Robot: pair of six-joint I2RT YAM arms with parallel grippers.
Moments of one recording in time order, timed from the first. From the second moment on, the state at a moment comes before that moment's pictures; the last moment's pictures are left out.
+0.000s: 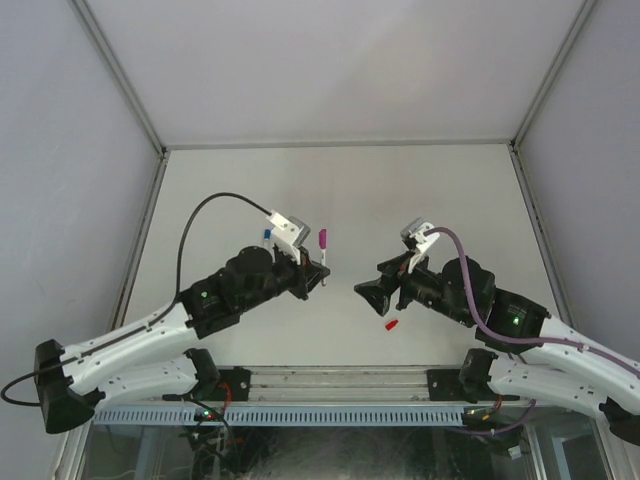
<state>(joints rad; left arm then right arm) -1.01 0.89 0.77 -0.13 -0.08 -0.38 1.06 0.69 0.82 -0.36 0.11 0.32</state>
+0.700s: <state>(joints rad) -0.73 1.48 1.05 -0.47 -0.11 -0.43 1.05 0.72 0.78 -0.54 0.32 0.46</state>
